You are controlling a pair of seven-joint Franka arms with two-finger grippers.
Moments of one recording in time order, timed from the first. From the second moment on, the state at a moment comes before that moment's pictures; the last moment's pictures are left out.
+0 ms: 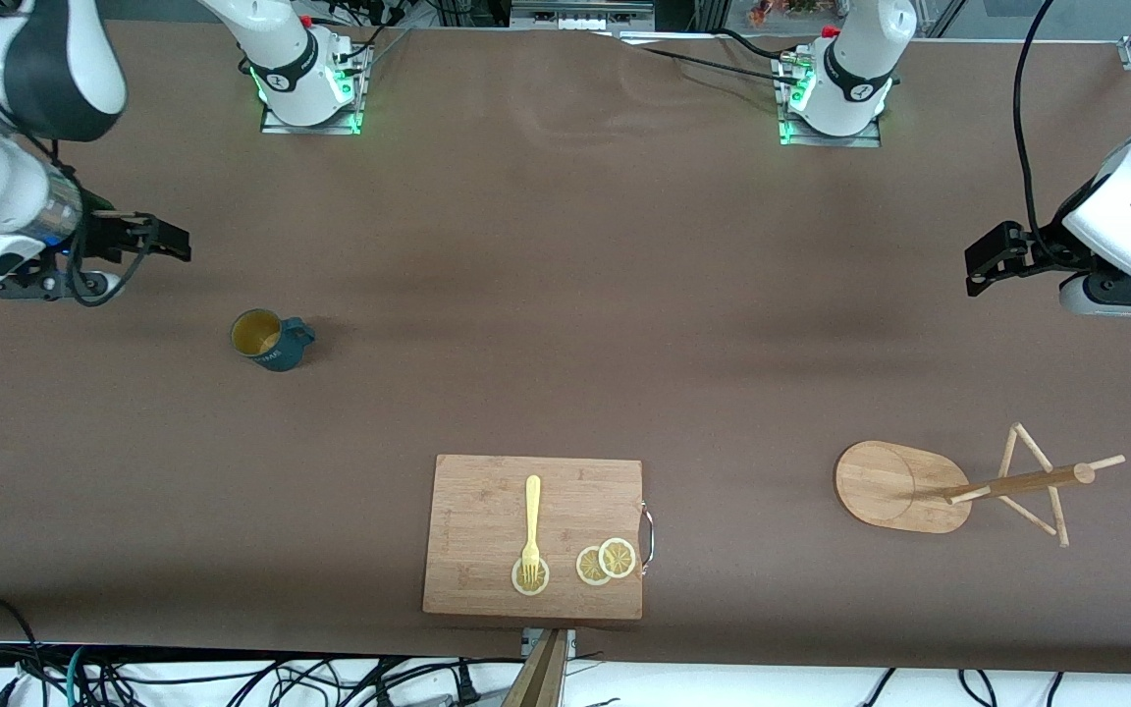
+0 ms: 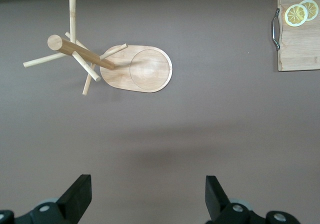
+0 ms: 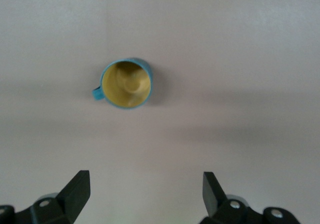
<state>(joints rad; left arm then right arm) -0.07 0.14 -0.03 -1.42 0.04 1.58 -0.05 0.06 -0.05 -0.09 -2.11 -0.03 1.93 -0.06</state>
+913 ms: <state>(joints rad) -0.07 0.14 -0.03 -1.42 0.04 1.57 -0.05 0.06 0.24 -0.09 -2.37 -0.03 2.82 -0.17</state>
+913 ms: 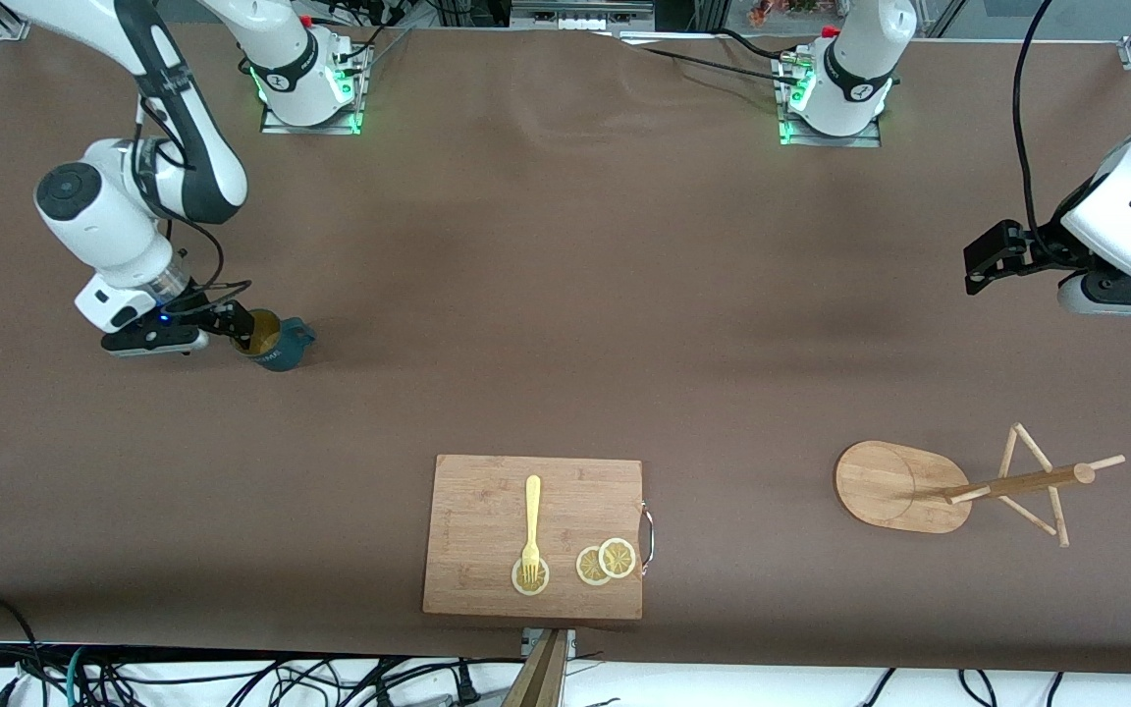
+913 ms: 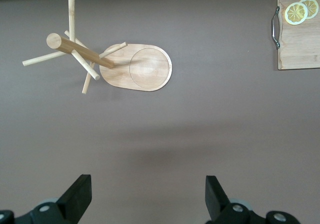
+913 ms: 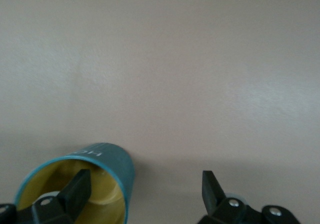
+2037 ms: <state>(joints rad) -0.07 0.14 -0.03 -1.42 0.04 1.57 -0.05 0.06 0.23 -0.09 -2.22 -0.03 2.52 -0.22</state>
